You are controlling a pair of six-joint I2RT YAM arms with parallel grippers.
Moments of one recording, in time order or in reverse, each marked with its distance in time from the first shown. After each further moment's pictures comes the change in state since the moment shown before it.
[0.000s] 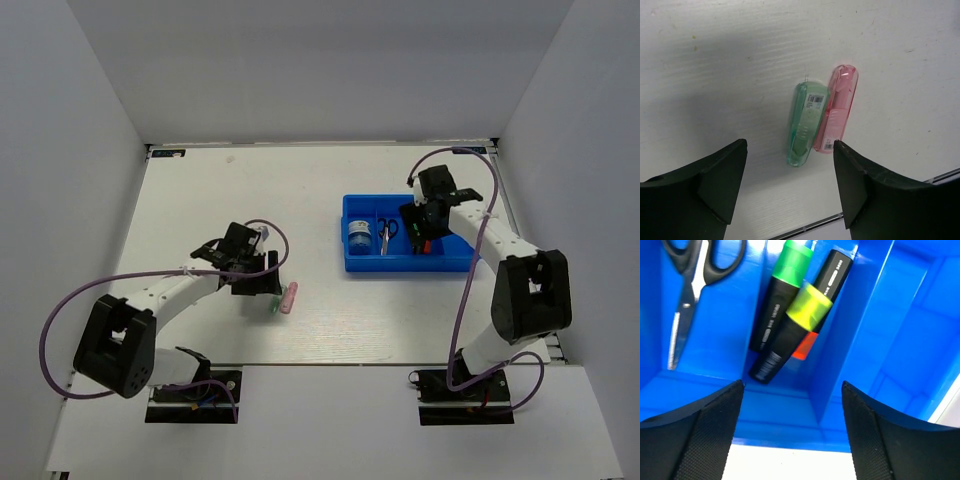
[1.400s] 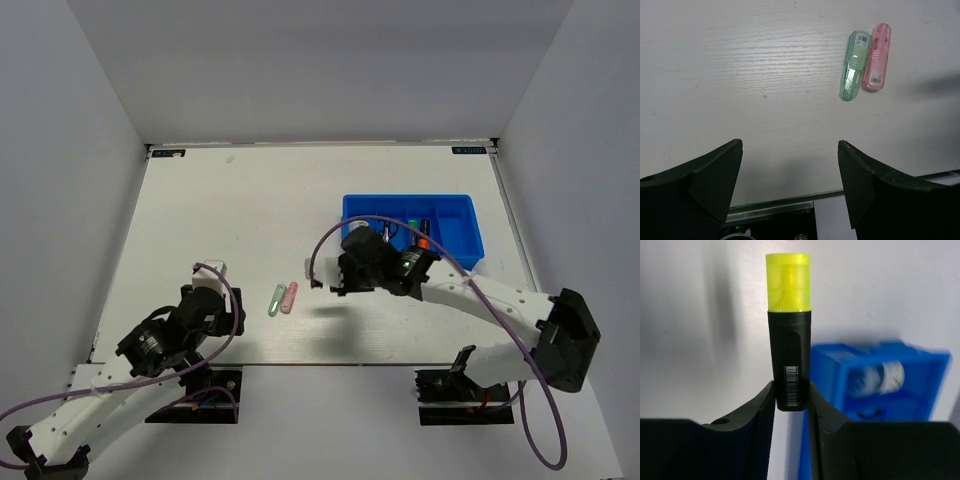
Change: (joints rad) left arm -0.354 -0.941 -0.164 -0.475 -0.573 -0.136; right arm 0.746 -0.254 -0.169 0.084 -0.213 -0.702
